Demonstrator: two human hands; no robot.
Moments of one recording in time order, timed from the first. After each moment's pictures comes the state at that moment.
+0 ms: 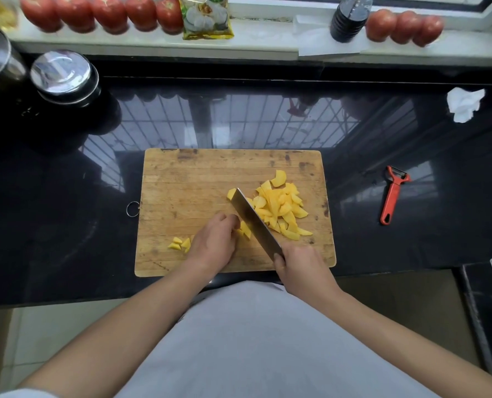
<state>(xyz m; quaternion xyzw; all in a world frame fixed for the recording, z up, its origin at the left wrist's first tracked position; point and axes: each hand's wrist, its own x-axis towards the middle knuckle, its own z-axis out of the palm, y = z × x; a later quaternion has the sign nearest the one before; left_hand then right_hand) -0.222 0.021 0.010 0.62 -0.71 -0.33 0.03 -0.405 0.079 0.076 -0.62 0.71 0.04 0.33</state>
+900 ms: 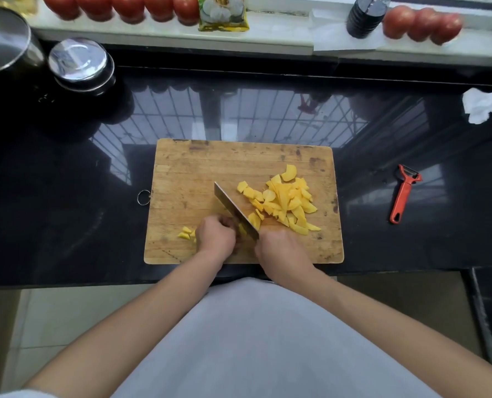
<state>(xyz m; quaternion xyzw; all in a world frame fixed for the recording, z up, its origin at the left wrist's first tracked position) -0.220 0.030 0.005 0.78 -0.32 -0.50 0.18 -0.359 0.058 0.061 -0.69 0.65 0.10 0.29</state>
